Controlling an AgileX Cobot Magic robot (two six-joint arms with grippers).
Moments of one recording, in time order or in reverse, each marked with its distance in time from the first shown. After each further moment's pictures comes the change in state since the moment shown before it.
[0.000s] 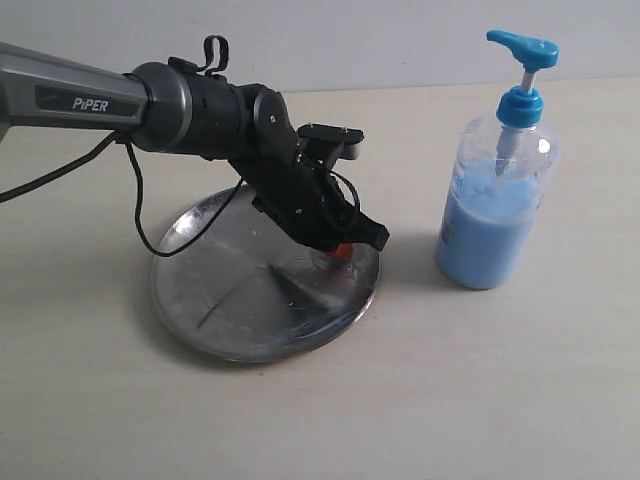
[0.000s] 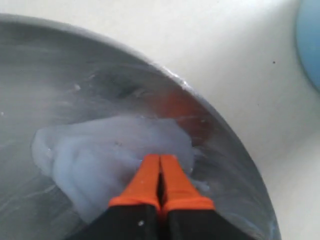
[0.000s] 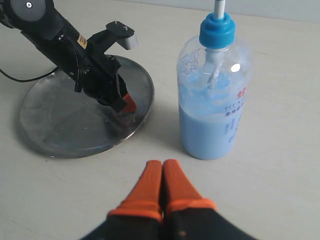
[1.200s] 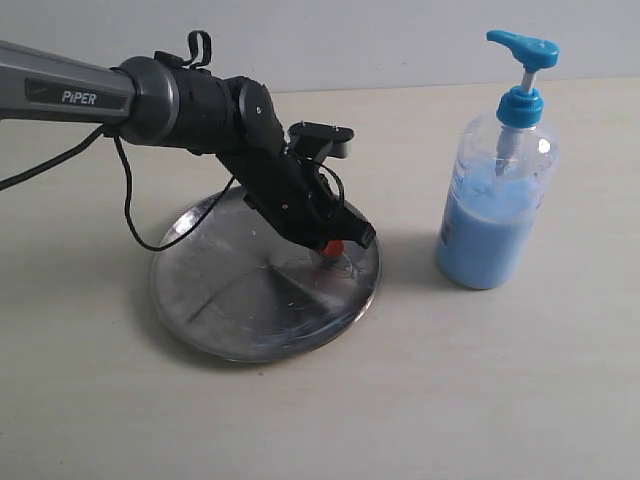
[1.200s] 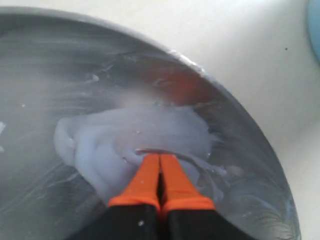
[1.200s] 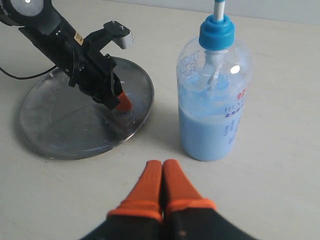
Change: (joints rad) left arm 0.036 0.000 0.002 -0.036 0.054 0.082; right arm 0.000 0.000 0.000 0.000 -0.002 0.000
